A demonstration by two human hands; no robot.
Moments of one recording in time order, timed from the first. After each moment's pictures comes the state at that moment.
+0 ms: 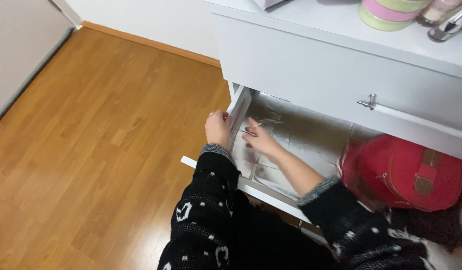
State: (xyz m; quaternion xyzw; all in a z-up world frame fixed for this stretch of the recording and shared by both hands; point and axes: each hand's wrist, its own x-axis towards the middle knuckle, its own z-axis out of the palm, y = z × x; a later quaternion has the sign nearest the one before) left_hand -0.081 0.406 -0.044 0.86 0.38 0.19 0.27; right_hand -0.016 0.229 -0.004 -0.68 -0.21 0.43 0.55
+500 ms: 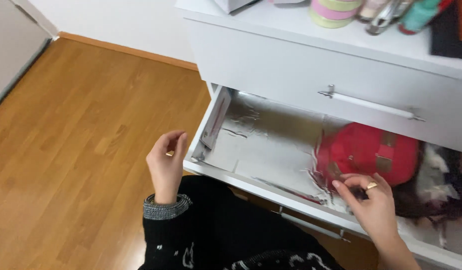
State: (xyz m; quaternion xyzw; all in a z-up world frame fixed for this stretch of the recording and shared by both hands) left_hand -0.245 0.307 0.182 0.81 0.28 0.36 0.37; right_hand -0.086 -0.105 0.121 -0.91 -0.23 -0.05 0.33
